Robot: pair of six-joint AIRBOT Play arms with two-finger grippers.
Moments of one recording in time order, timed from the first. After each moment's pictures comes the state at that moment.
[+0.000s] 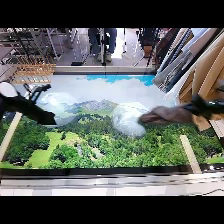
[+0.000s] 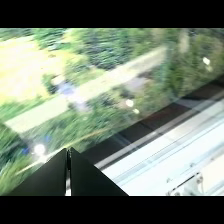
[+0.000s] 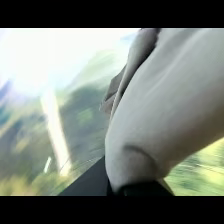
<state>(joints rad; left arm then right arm) 0.08 -1.39 1.51 1.18 -1.62 -1.20 -0.58 -1.25 1.40 -0.96 1.35 1.56</state>
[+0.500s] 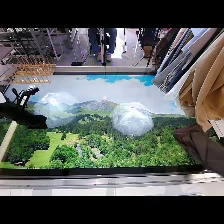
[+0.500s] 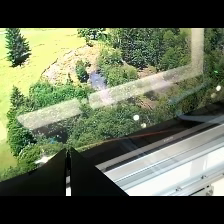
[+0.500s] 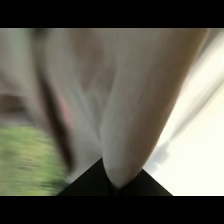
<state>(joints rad) 0.14 -1.30 1.40 1.23 -1.56 -1.24 -1.22 -1.10 1.00 -1.32 1.33 1.38</state>
